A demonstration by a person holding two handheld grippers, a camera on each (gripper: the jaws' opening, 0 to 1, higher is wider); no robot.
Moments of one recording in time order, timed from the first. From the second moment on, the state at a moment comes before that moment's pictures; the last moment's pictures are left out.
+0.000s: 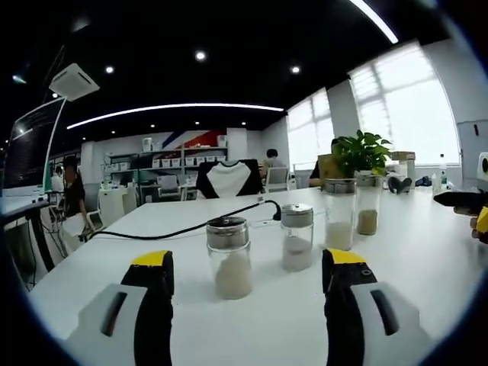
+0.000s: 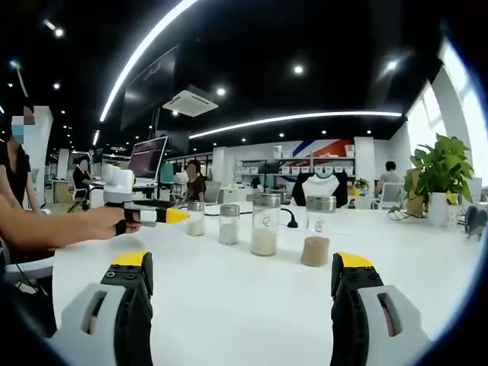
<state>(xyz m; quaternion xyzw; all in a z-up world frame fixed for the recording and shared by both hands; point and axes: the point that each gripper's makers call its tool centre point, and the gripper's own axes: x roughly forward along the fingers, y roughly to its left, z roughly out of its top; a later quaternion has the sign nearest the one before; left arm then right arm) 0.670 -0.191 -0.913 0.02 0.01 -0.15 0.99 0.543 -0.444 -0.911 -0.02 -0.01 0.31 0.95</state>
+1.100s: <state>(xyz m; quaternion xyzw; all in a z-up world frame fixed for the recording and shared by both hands) 0.726 -0.189 -0.921 0.05 -0.02 -0.14 0.99 0.546 -0.444 -0.917 -0.03 0.01 0.31 0.95</state>
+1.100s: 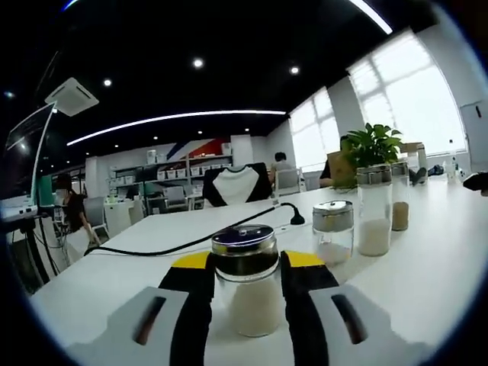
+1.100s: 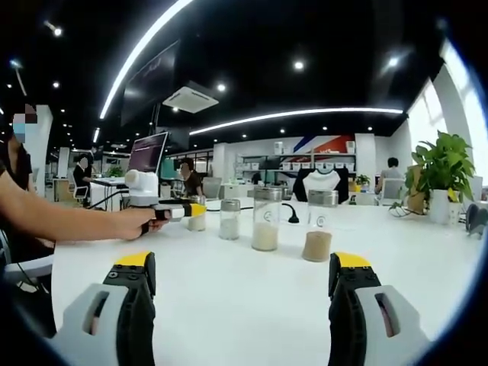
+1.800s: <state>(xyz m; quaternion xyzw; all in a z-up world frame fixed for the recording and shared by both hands) 0.695 -0.203 -0.895 0.04 -0.03 -0.17 0.98 0.544 -0.438 -0.919 -0.03 0.01 0.32 0.95</state>
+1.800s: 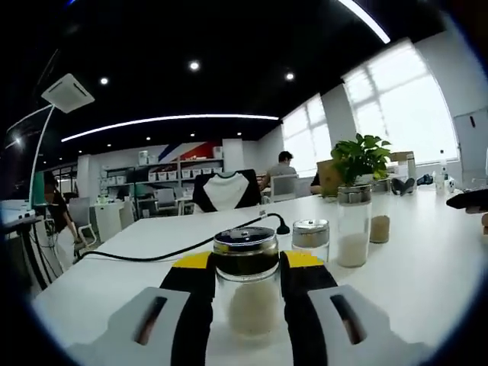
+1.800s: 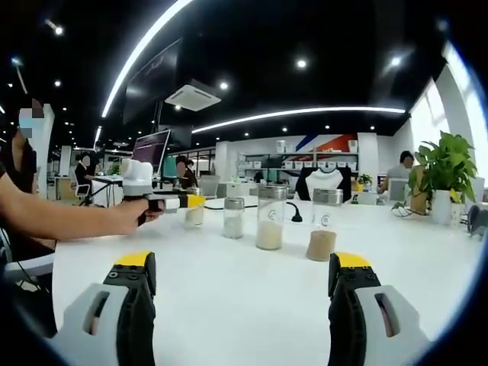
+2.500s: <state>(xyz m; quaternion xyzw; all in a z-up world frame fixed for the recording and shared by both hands) 0.616 -0.281 -0.874 0.06 -0.03 -0.32 0.94 0.527 -0.401 -0.915 -0.06 -0.02 0.37 0.93</state>
